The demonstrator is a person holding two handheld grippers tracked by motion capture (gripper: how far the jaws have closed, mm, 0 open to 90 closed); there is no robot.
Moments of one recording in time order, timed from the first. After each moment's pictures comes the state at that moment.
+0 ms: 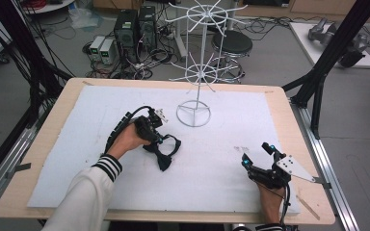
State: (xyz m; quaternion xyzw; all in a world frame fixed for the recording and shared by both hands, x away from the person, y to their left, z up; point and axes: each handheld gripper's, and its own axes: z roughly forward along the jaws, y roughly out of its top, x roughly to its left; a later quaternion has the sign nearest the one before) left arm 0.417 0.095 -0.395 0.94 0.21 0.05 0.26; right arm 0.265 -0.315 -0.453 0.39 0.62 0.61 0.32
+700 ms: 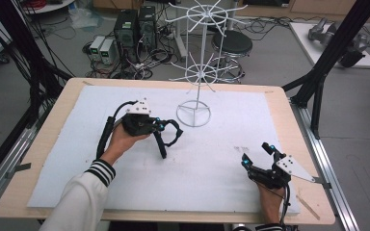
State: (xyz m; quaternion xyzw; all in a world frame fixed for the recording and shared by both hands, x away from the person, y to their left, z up) left arm 0.399 0.127 -0.374 0.83 0.19 0.12 0.52; right arm 0.265 -0.315 -0.453 0.39 0.62 0.60 0.32
